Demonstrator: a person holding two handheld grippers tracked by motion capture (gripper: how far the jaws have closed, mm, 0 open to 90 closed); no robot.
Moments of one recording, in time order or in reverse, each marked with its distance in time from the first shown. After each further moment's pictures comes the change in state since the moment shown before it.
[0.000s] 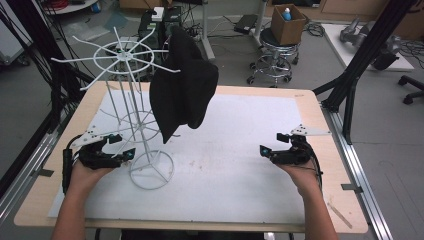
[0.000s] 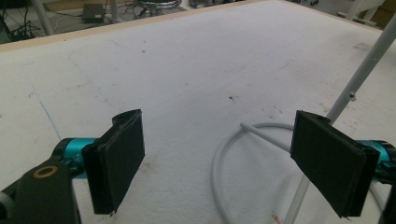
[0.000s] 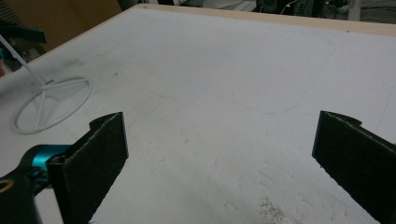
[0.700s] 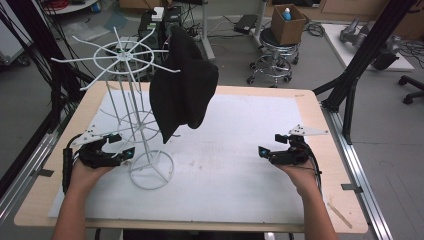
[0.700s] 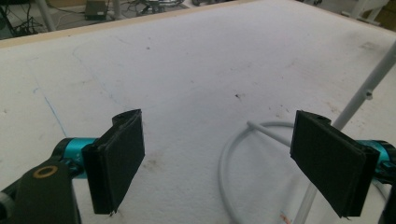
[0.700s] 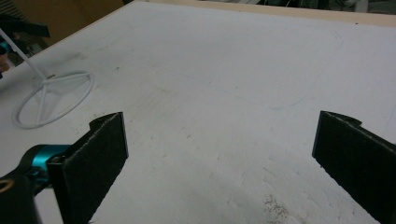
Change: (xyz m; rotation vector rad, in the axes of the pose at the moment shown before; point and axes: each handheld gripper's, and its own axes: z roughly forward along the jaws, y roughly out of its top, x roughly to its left) left arm 0.003 -0.002 0.002 0.014 0.007 -0.005; right arm 0.000 -0.001 0.004 0.024 0.011 0.004
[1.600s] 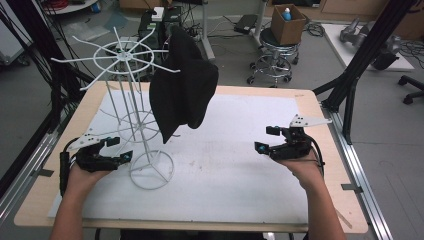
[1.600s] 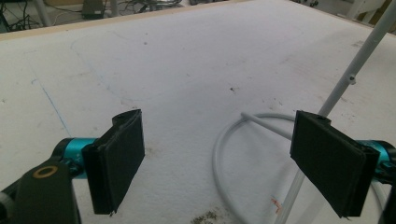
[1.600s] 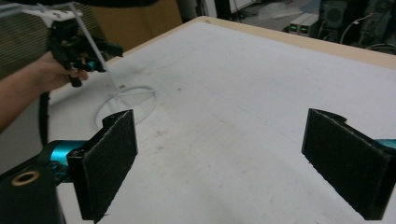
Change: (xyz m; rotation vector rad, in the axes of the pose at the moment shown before) left arm 0.000 -0.007 -0.009 -0.010 -0.009 -0.016; right arm 0.020 0.037 -0.012 -0.033 0.201 -0.086
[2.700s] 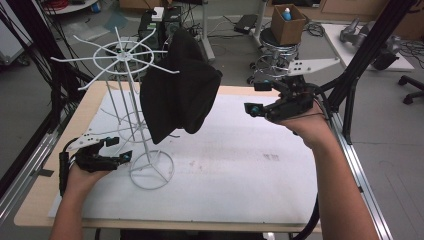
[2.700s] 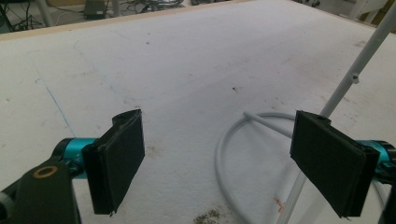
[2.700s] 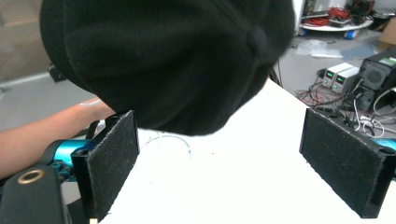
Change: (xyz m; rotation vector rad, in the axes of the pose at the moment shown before) left arm 0.000 -0.001 -0.001 0.000 0.007 0.001; right arm 0.045 0.143 -0.011 -0.007 0.158 -0.197
